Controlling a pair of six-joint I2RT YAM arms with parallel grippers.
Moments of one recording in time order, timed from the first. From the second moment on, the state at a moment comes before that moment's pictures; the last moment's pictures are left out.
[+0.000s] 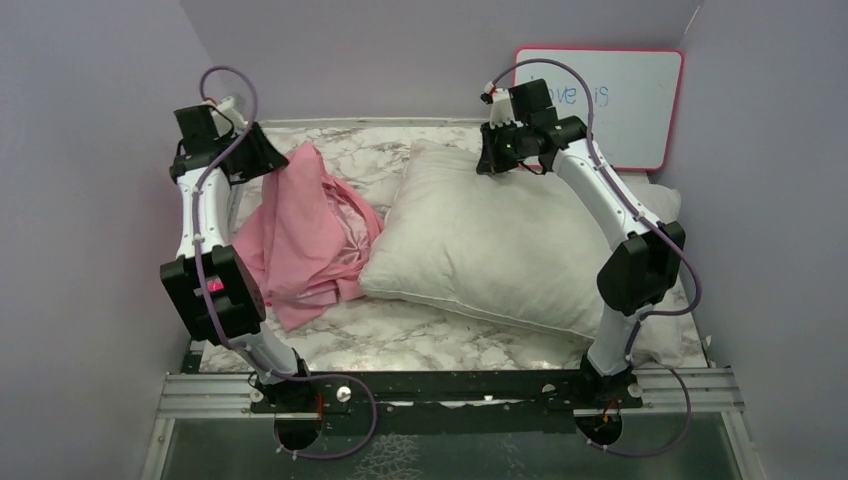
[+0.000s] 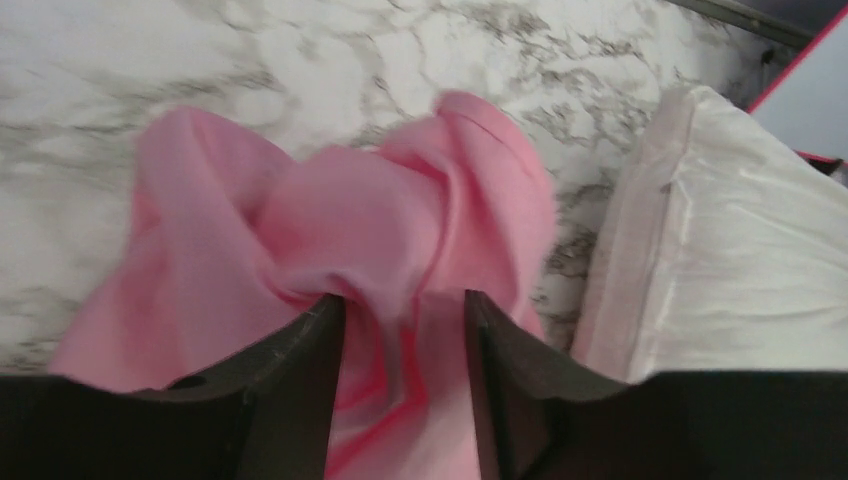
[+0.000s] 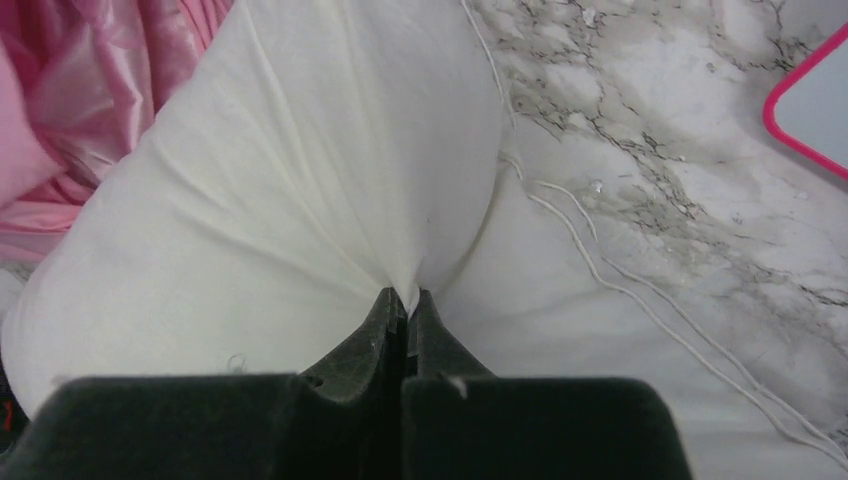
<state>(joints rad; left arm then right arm) 0.37 1.64 1.51 -0.55 0.59 -0.16 0.39 1.85 1.85 -0.79 -0.26 0.03</state>
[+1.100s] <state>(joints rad) -0.29 1.47 1.28 -0.38 0.59 -0.36 0.07 1.28 1.36 -0.70 0.23 0.24</state>
